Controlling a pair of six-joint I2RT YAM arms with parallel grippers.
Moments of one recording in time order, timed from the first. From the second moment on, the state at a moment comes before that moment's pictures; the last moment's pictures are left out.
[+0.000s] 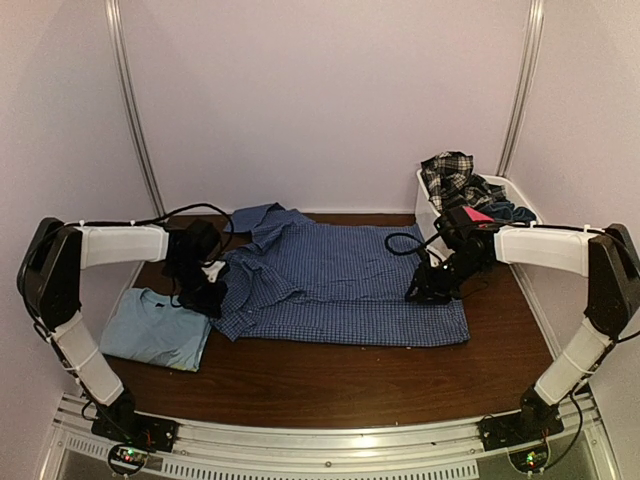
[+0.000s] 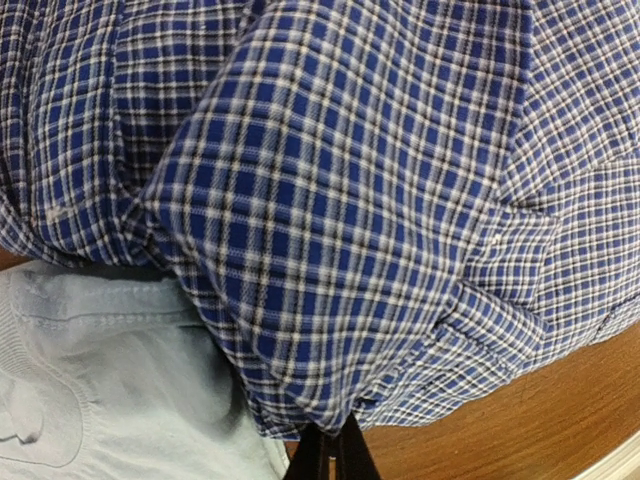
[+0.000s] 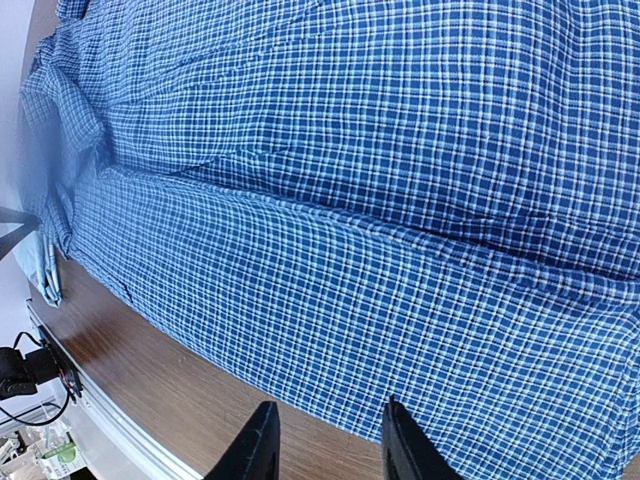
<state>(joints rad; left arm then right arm) -0.42 1.70 1.09 -0.79 0.12 -0.23 0.43 1.60 1.08 -0.61 -0.37 0.48</state>
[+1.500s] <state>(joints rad) -0.55 2.07 1.68 -0.16 0.65 -0.42 0.43 1.99 1.55 -0.14 -0.69 0.78</state>
